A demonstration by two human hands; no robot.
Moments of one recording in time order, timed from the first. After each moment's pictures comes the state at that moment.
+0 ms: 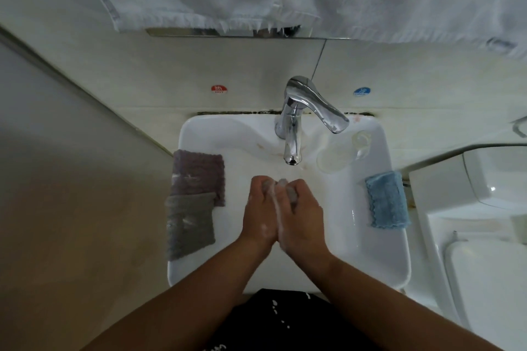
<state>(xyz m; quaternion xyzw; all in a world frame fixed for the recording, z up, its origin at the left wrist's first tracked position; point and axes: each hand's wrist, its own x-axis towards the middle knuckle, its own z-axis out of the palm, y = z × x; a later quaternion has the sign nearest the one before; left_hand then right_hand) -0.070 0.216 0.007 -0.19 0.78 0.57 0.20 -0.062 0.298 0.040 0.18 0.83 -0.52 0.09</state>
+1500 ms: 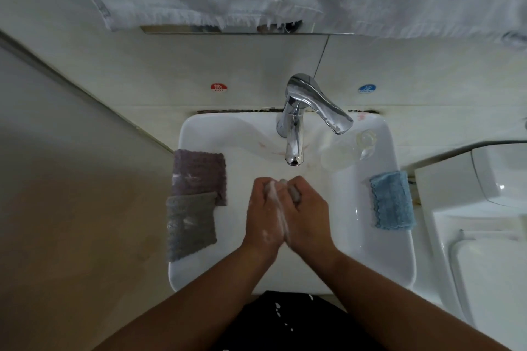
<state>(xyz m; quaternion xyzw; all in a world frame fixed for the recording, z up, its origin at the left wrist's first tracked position) -0.068 0.226 0.030 -0.32 0.63 0.69 0.12 -0.071 0.306 0.037 0.15 0.84 -0.51 0.09</state>
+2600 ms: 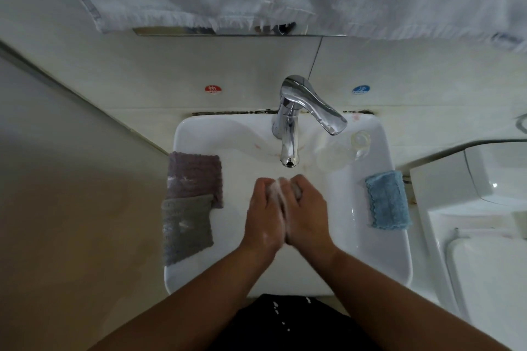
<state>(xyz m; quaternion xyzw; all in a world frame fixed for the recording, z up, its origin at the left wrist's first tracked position) -0.069 0.227 0.028 -0.26 0.71 0.64 0.14 -0.079 0.309 0.034 0.20 0.83 -0.51 0.10</state>
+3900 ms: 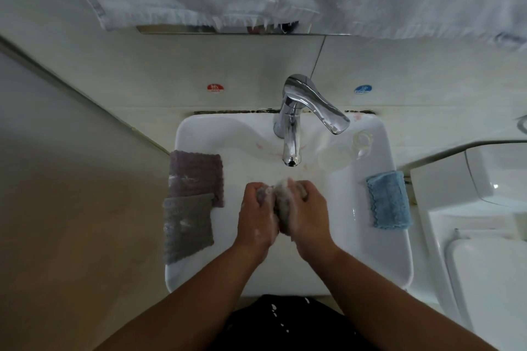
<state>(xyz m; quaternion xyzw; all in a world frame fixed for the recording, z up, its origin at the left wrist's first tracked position) -0.067 0.216 0.009 -0.30 0.69 0.64 0.15 -0.076 0.309 0.020 0.29 0.74 -0.59 0.12</state>
